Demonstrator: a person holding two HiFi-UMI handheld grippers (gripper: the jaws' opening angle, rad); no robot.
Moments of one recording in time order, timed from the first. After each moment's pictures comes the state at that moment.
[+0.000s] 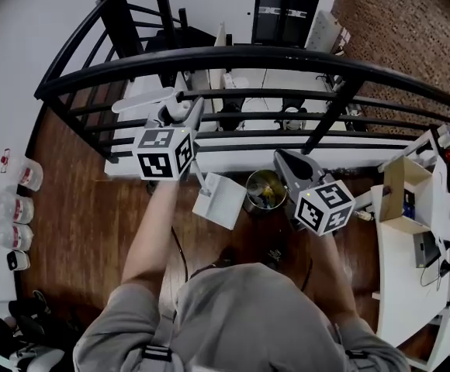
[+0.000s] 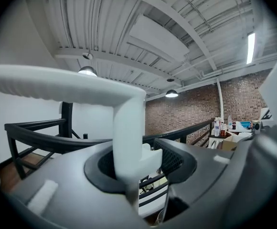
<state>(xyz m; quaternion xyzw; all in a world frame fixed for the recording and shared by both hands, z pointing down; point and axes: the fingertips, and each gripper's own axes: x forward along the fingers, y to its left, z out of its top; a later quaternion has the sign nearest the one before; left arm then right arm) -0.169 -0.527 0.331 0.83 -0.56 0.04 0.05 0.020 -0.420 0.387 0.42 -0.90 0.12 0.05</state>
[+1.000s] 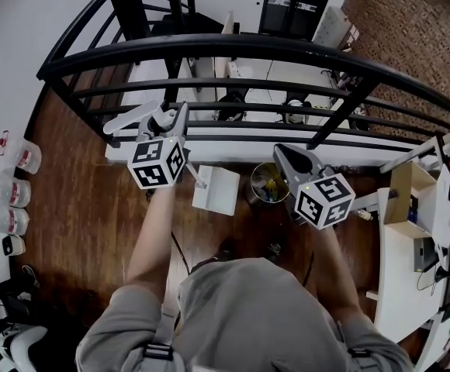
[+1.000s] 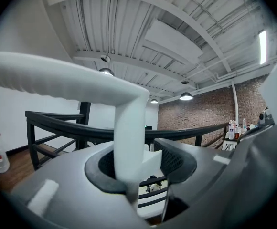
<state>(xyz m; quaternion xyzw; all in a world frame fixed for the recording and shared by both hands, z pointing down) -0.262 -0.518 0.390 0.78 -0.62 0.00 0.07 -0.031 -0.435 0.408 0.40 -0.91 0.13 0.08</state>
